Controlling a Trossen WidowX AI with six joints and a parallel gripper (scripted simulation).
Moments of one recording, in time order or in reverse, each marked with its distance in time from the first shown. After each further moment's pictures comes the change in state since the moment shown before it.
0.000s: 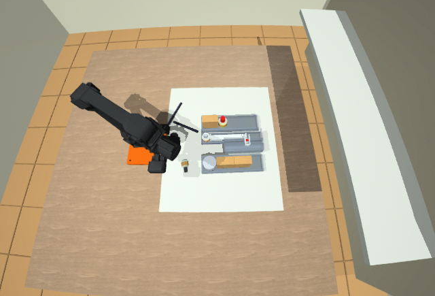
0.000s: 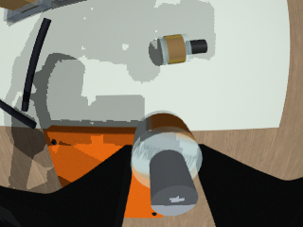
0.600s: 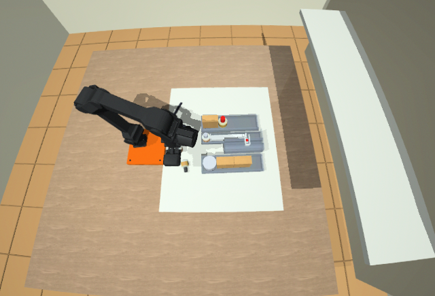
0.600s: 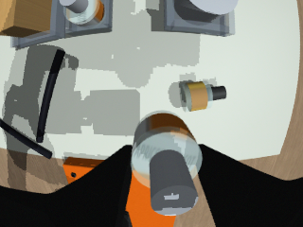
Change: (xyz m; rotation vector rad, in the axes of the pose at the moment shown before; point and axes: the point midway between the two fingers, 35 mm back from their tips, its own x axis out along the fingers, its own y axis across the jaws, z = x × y) arm 0.005 0.027 0.050 -0.019 -0.016 -0.003
